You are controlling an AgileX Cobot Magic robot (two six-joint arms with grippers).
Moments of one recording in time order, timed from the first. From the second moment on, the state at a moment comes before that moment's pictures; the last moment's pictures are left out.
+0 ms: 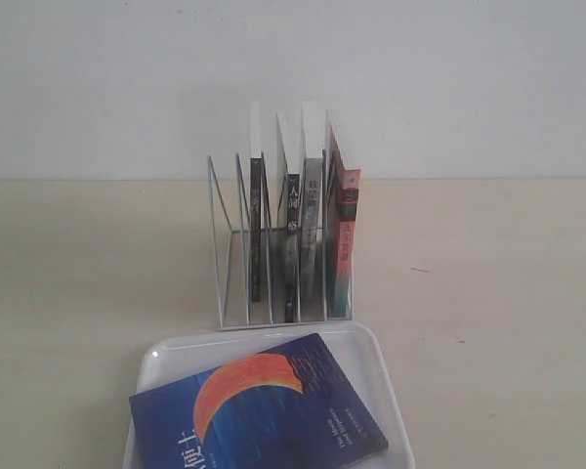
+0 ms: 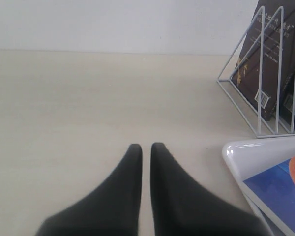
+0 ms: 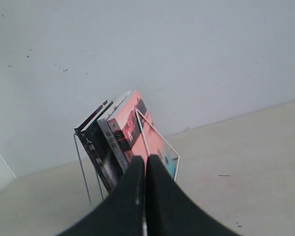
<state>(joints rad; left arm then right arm) -0.06 0.00 0.00 -0.04 0.34 -0.02 0.12 0.02 0.00 -1.48 -0.23 1.97</state>
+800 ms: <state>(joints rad) -0.06 0.00 0.00 -0.04 0.34 -0.02 0.12 0.02 0.00 -0.39 -0.17 0.87</state>
